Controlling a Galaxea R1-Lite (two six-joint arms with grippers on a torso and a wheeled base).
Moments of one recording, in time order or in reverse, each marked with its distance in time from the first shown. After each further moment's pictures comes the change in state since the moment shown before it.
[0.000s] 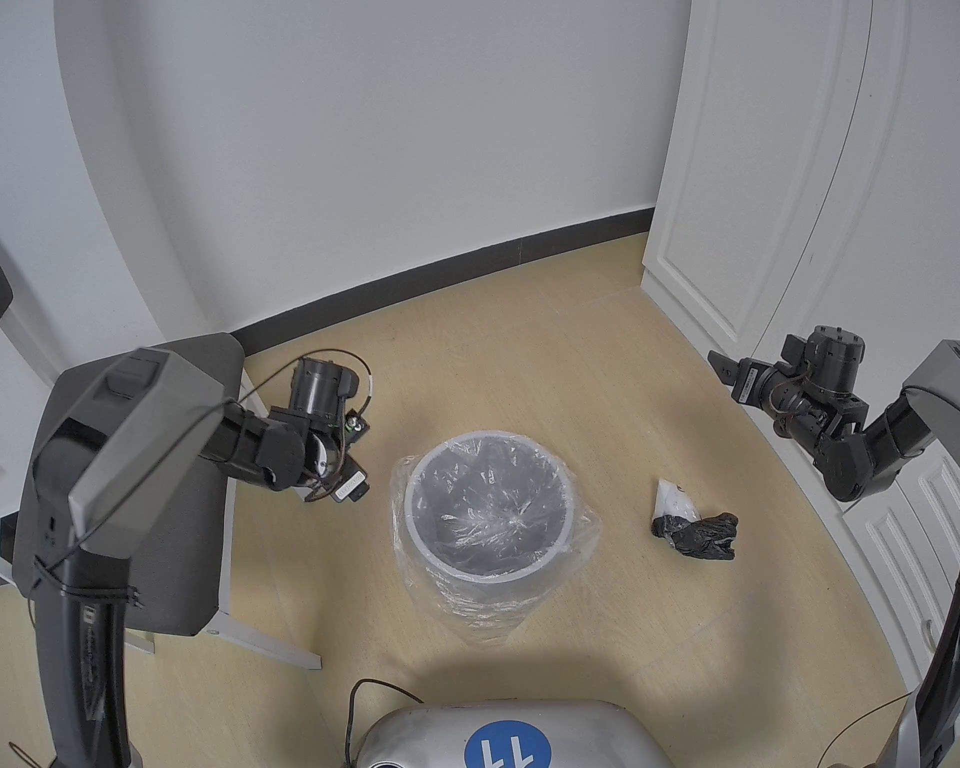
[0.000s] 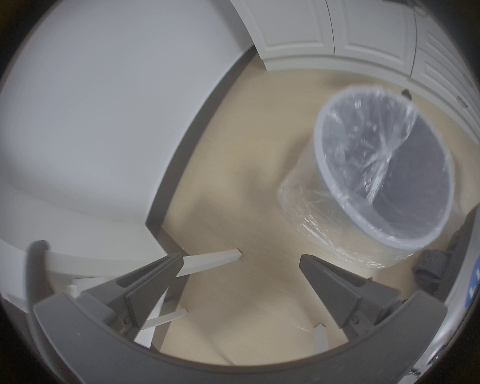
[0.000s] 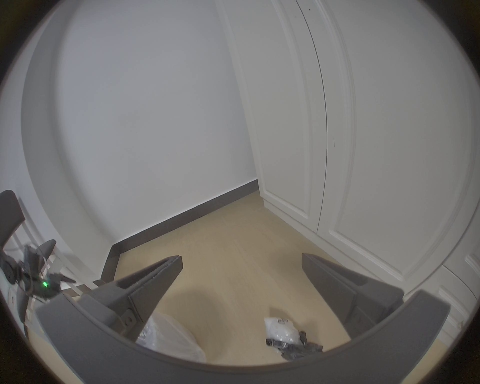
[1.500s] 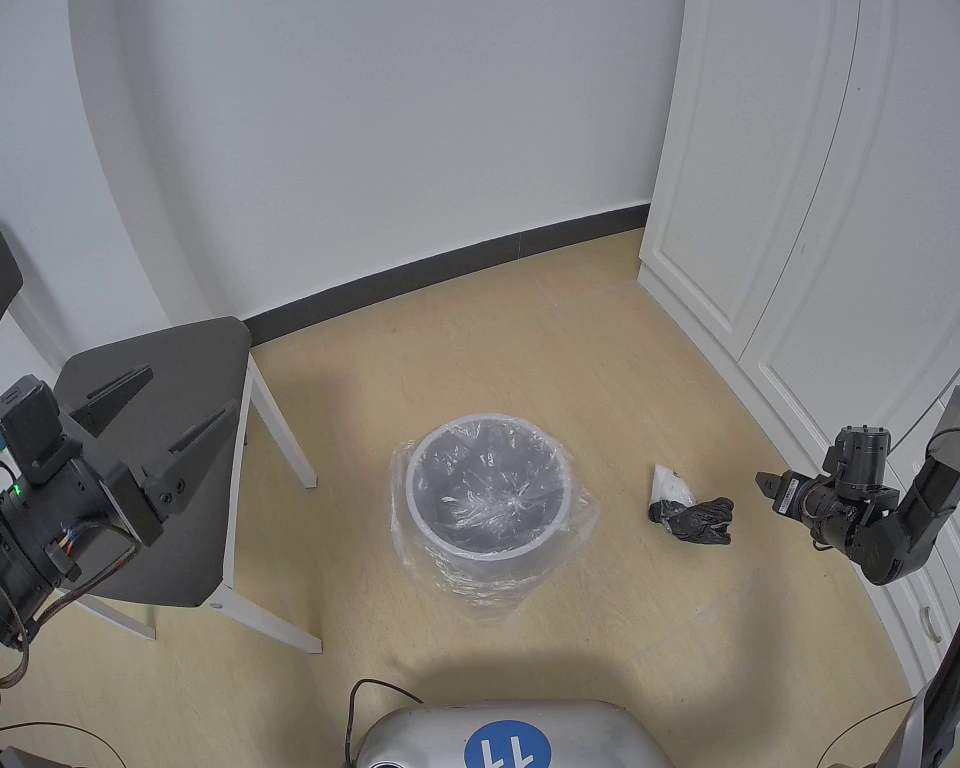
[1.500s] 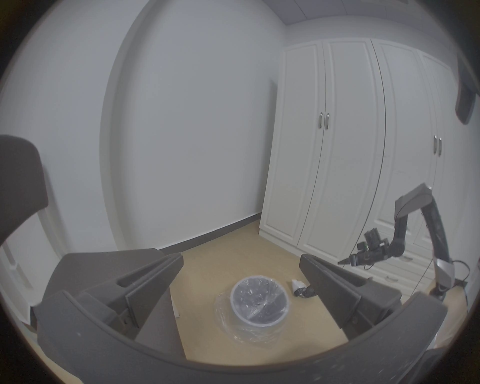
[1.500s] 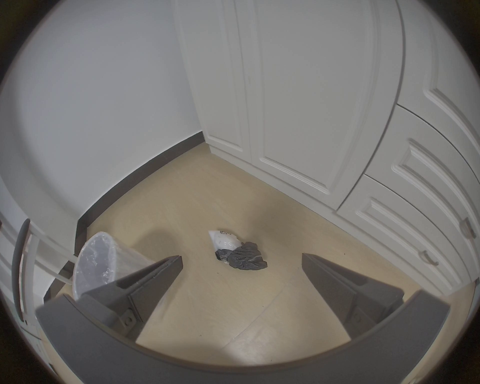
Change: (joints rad) left arm -0.121 -1.292 1.130 -0.627 -0.309 -0.593; right arm -0.079 -0.084 0.488 -0.040 -0.139 0.128
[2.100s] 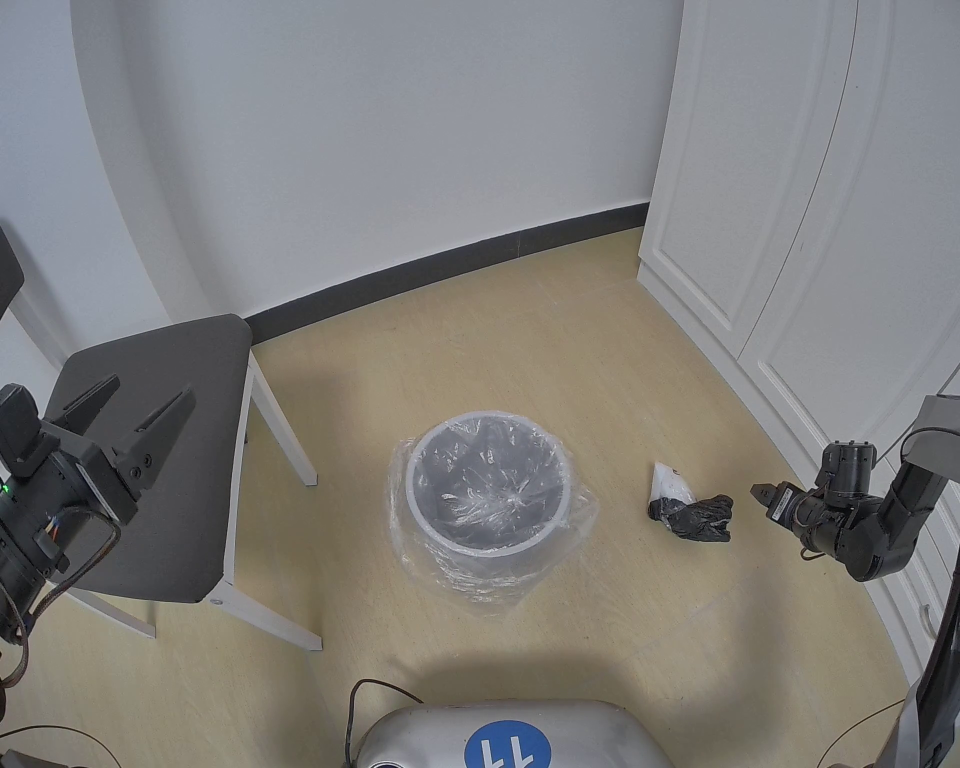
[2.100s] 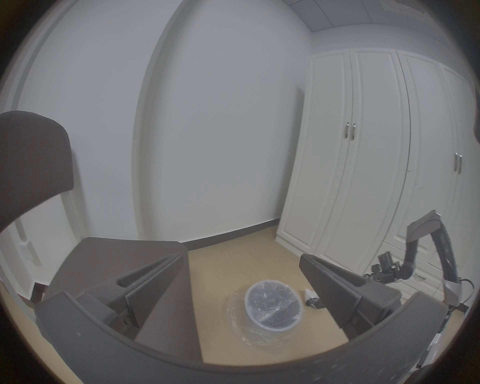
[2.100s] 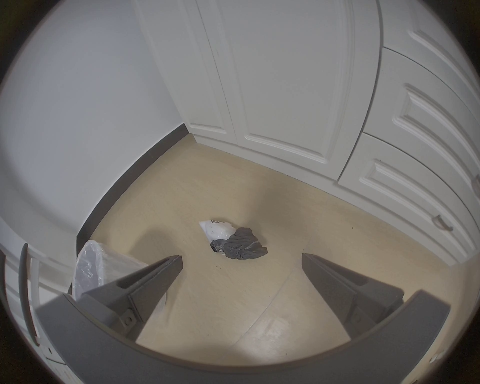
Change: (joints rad) left arm 0.136 0.002 0.054 -0.083 -0.004 -0.104; right arm -0.060 0.154 -0.081 -0.001 0.081 0.119
